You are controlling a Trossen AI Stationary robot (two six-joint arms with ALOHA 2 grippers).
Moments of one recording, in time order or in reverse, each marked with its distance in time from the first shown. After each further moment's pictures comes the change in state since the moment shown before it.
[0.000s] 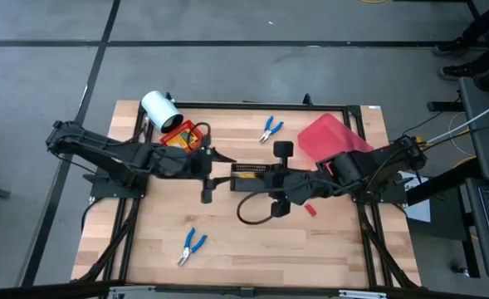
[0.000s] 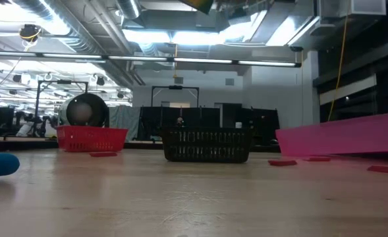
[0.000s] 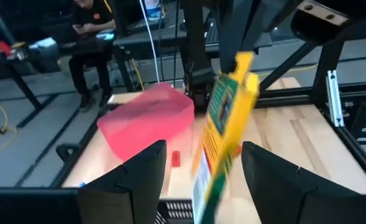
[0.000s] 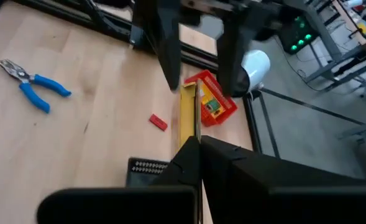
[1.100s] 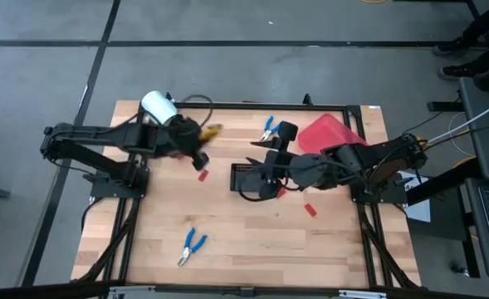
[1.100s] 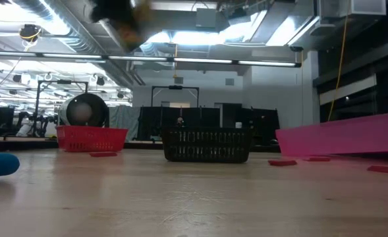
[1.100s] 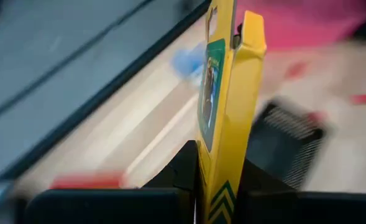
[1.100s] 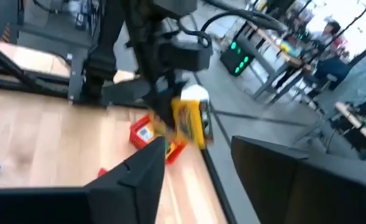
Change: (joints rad) left arm 0.242 -0.076 0.071 -0.725 -0.159 -0.560; right arm -0.057 -0.012 0.031 0.206 0.173 -0.060
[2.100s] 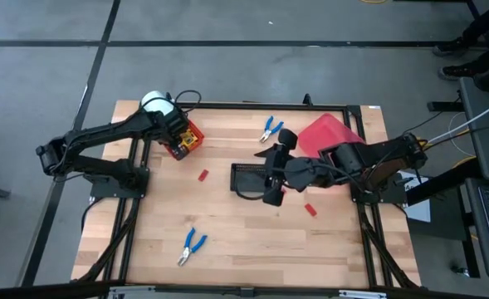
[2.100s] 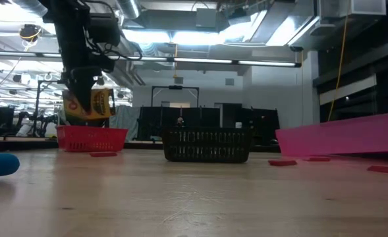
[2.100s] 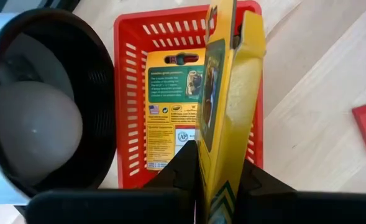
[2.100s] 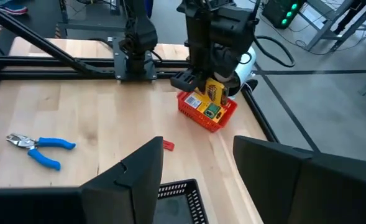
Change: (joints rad) left arm 0.562 -0.011 -0.385 -0.031 0.316 0.397; right arm 0.003 -0.002 -0.001 -0.169 -0.169 0.319
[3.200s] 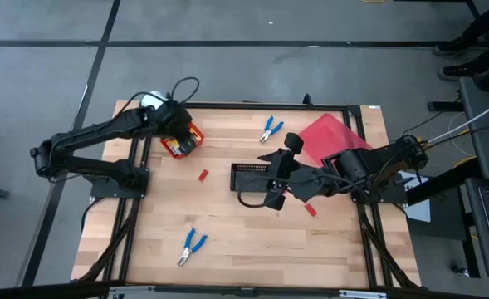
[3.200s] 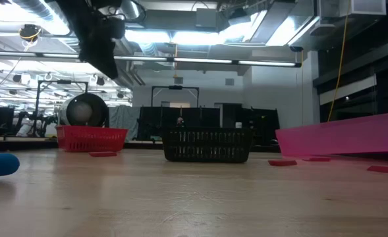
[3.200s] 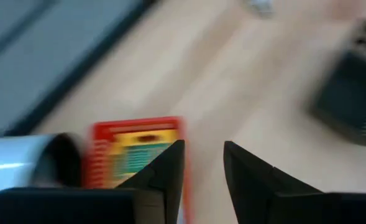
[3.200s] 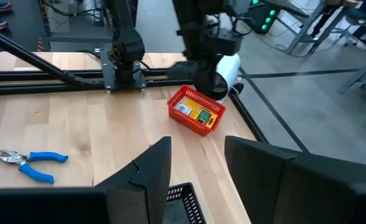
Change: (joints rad) left arm -0.108 -0.091 0.145 0.090 0.113 -0.057; right arm 0.064 0.000 0.000 -0.005 0.127 0.066
